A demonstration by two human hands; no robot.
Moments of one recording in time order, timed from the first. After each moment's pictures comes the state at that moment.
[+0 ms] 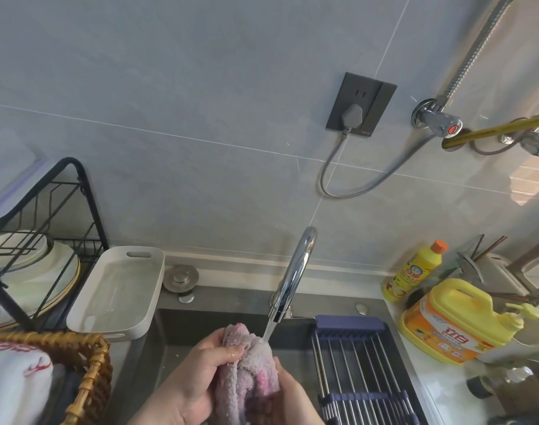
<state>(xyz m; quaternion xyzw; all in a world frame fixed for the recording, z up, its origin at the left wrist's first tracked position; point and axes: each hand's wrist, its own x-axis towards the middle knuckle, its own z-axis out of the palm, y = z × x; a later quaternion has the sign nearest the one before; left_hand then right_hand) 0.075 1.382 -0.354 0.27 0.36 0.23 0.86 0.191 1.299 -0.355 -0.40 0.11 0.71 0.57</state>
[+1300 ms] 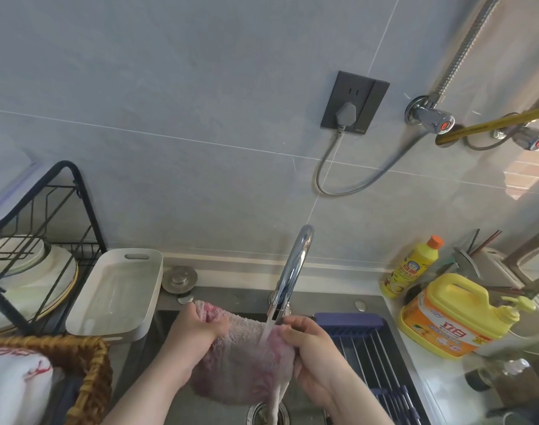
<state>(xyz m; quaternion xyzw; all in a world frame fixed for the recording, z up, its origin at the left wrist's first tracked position) 0.075 1.422 -0.350 0.54 0.57 0.24 0.57 0.253 1.322 -0.354 -0.61 -0.10 0.56 0.55</state>
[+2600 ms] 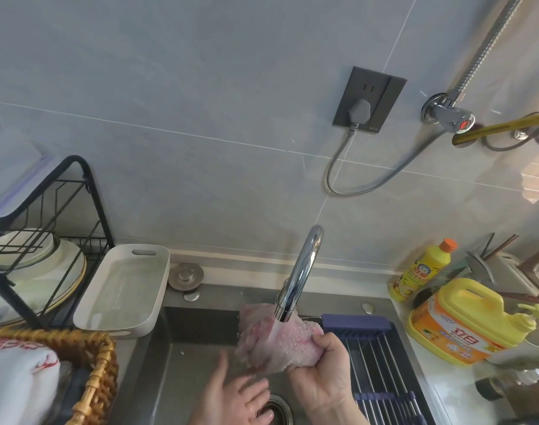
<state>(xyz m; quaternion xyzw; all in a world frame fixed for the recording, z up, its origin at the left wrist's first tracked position) 0.092 1.359 -0.418 -0.06 0.39 0.15 0.91 0.240 1.320 -0.362 -0.31 0.11 0.57 0.75</state>
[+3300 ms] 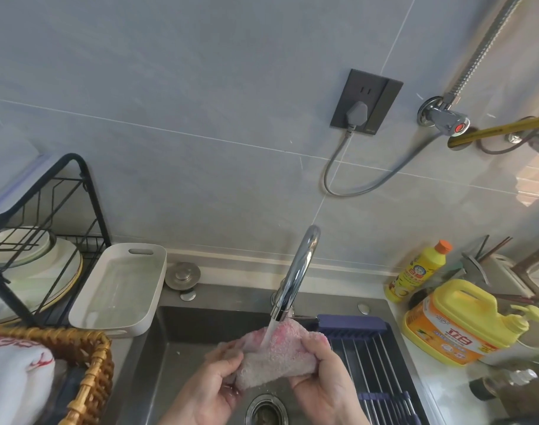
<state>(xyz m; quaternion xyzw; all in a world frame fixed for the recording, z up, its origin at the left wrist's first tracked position) 0.088 1.369 -0.399 0.13 0.40 0.27 0.87 0.238 1.304 -0.339 -0.39 0.11 0.58 0.71</state>
